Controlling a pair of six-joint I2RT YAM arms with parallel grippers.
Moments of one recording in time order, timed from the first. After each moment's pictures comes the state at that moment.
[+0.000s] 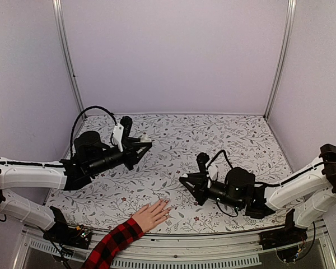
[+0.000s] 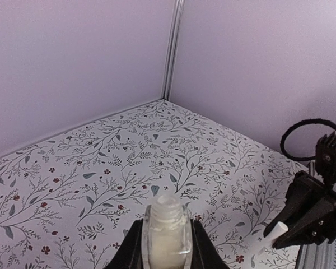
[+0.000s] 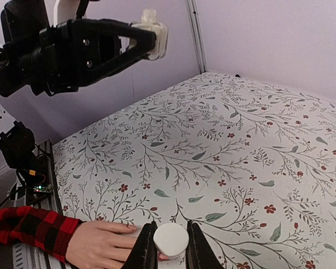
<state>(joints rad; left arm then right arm) -0.84 1.22 0.57 0.59 0.05 -0.15 1.21 1.52 0.46 0.91 0.22 0.24</state>
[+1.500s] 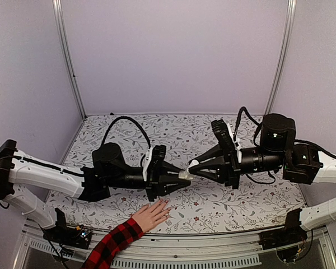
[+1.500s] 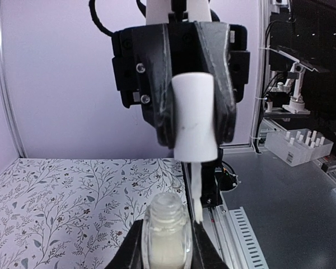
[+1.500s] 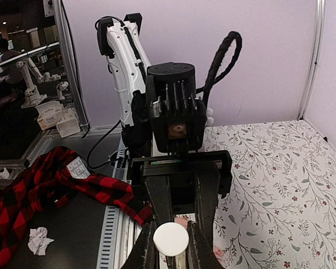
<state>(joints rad) -1.17 1.42 0.69 0.80 0.41 -0.01 1.14 1.05 0.92 -0.04 -0.38 -0.01</state>
